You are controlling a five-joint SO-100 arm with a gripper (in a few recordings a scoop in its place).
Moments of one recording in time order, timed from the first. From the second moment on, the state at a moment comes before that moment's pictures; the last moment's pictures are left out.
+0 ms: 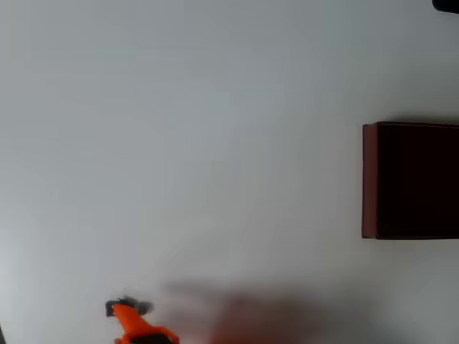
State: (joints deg) arm -66.7 189.7 167.8 82.8 63.2
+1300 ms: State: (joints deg) arm -30.5 110.0 104.3 76.8 36.6
